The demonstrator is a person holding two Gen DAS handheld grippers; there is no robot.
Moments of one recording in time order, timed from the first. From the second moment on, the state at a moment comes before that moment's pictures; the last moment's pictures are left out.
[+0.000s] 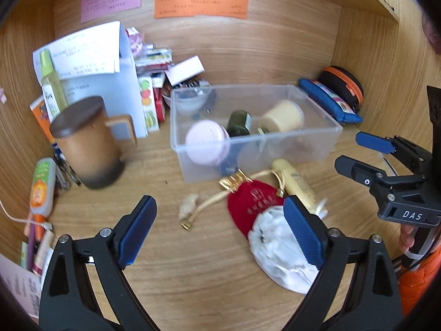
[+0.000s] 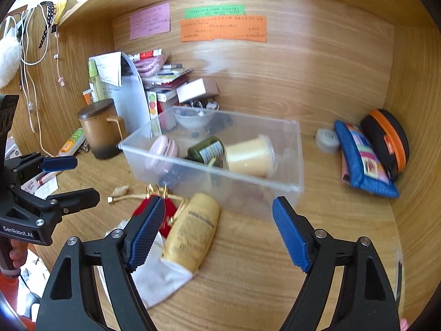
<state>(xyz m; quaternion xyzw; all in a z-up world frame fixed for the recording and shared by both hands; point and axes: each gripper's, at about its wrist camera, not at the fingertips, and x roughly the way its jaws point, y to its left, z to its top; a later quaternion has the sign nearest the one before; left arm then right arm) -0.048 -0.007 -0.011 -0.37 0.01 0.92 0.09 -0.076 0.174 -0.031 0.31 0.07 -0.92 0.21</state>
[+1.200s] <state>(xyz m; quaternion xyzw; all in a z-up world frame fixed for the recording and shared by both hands) -0.024 0.038 -0.064 -0.41 -0.02 0.90 0.14 -0.050 0.185 -0.078 0.37 0.07 -0.90 0.22</state>
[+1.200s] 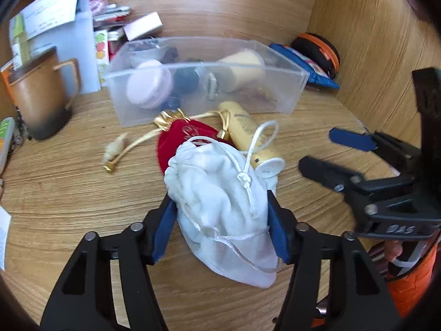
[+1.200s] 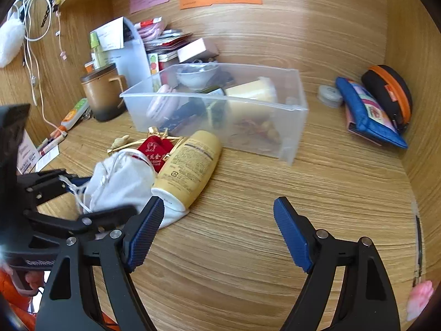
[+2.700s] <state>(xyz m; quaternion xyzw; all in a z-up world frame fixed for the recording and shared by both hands) -0.037 -0.033 -0.048 -0.37 -0.04 0.92 0.12 -0.111 0.151 -0.092 0.43 0.09 -0.86 0.26</state>
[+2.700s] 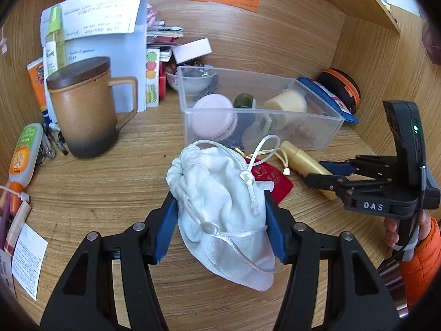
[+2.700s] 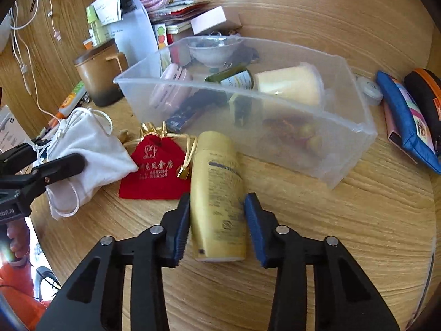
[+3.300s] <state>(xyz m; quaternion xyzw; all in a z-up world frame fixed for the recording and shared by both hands) -0.069 0.006 -0.060 -0.40 -0.01 0.91 0.13 -0.138 0.123 -0.102 0.42 0.15 -0.86 0.25</state>
